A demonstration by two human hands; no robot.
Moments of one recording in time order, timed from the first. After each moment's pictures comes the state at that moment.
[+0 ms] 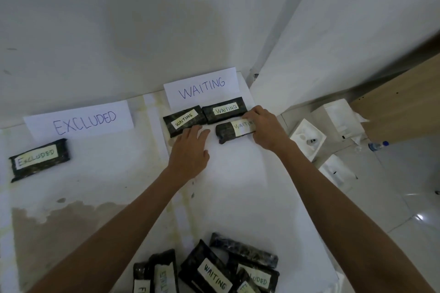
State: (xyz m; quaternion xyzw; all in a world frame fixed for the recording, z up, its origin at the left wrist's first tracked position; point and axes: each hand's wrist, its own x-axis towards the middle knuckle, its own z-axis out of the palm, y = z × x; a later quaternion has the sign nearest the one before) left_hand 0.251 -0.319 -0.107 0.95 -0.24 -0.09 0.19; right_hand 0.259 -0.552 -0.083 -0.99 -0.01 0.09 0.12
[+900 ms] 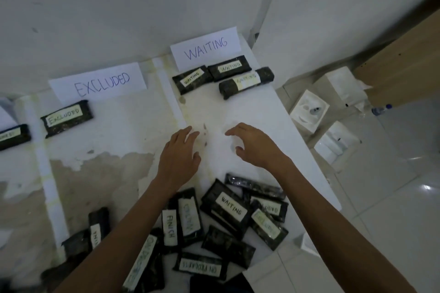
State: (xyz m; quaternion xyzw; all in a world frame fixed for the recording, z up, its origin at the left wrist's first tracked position) left_hand 0.132 -0.236 -0.100 0.94 -0.21 -0.12 0.22; right_hand 0.104 -0.457 -0.069 -0.95 -0.04 0.16 0.25
